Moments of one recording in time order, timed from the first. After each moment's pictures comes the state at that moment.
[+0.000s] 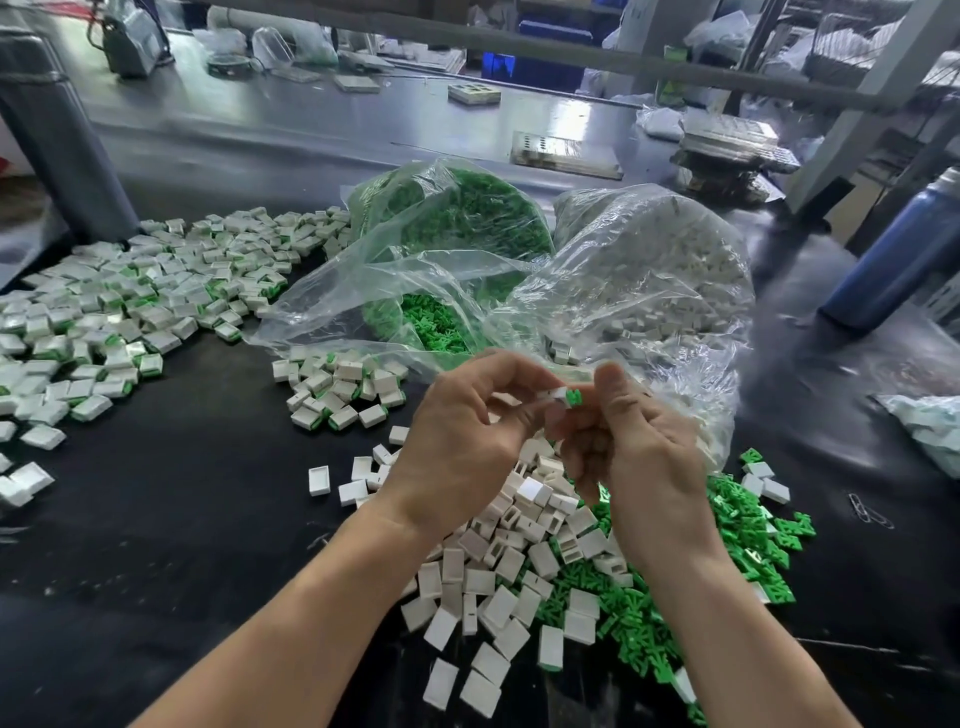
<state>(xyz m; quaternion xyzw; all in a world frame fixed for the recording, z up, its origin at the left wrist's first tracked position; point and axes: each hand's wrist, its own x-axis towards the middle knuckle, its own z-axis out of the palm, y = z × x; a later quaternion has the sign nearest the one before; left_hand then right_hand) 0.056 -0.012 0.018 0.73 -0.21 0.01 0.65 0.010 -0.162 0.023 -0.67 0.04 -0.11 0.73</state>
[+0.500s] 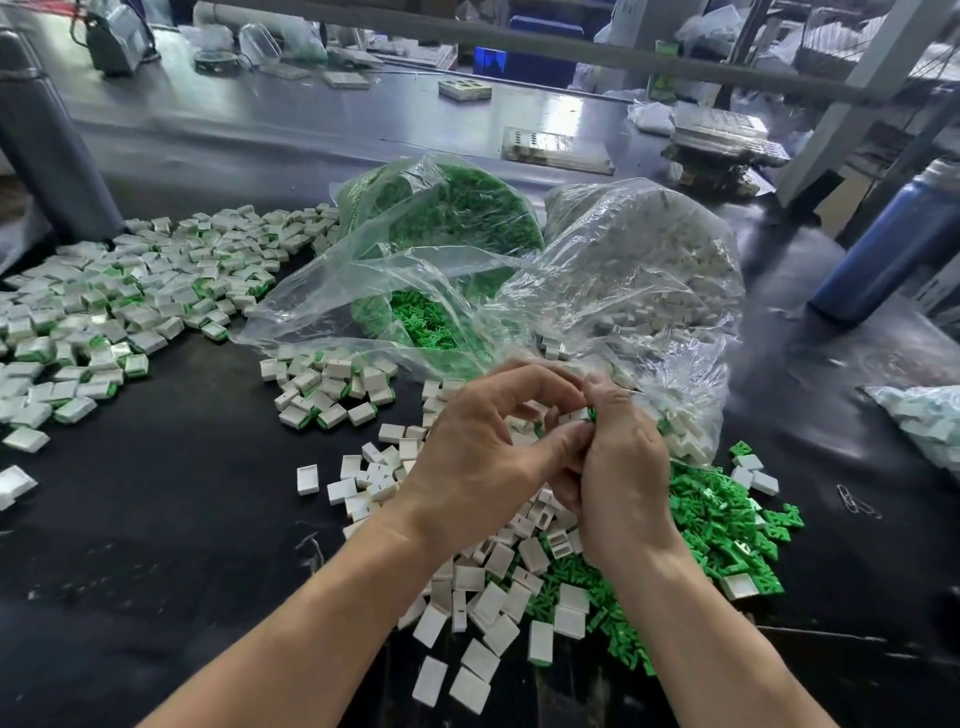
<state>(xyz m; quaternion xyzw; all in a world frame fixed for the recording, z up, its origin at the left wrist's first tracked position) 0.044 -0.027 0.017 0.72 -0.28 0.00 0.64 0.009 -0.141 0.028 -0.58 0.08 -0.09 0.81</state>
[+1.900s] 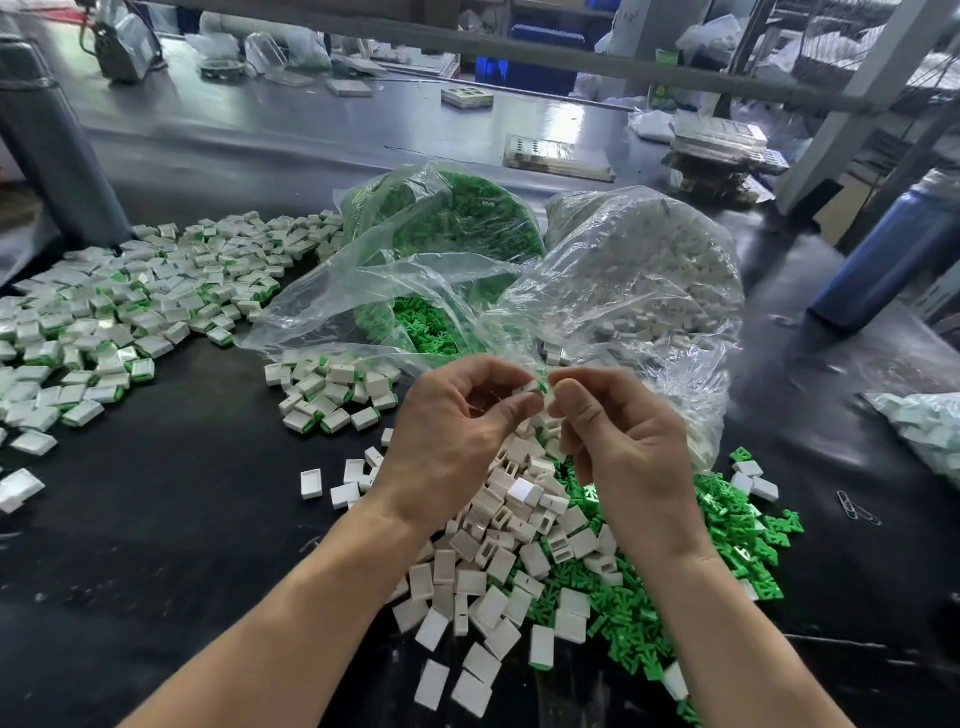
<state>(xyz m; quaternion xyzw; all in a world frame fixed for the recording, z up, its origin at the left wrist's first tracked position) 0.059 -0.011 0.012 0.73 -0.18 0.00 0.66 0.015 -0.169 0.019 -0.72 0.00 -0.15 0.68</state>
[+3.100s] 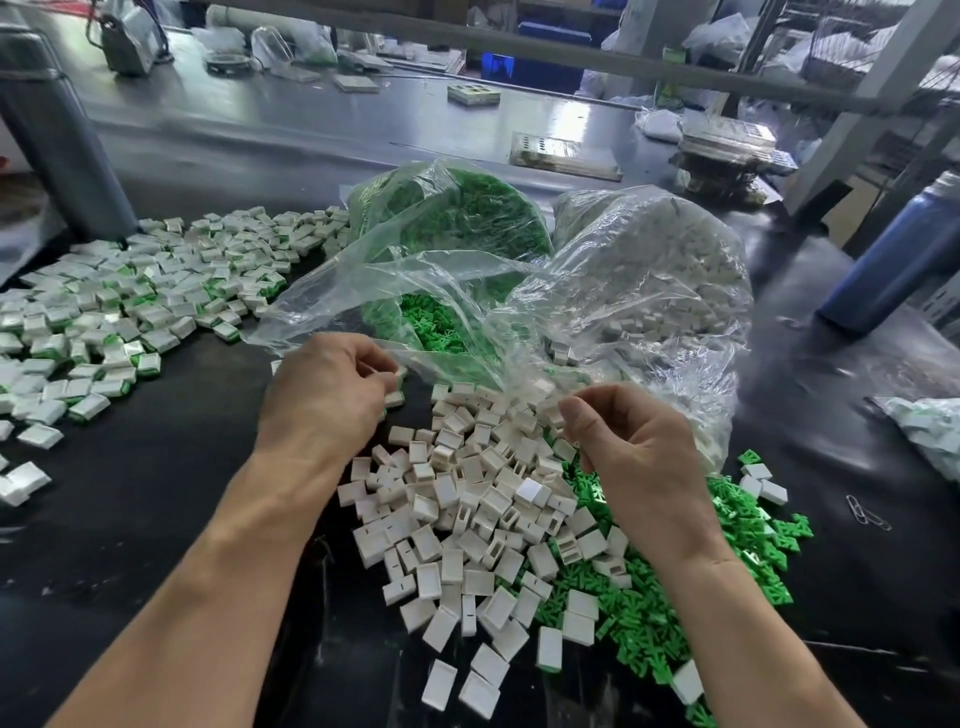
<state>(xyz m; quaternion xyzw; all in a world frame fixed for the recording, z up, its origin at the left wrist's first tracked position) 0.099 0.059 0.018 0.90 0.07 0.07 0.42 0.017 -0.182 0.008 -0.80 0.03 -0.14 0.59</state>
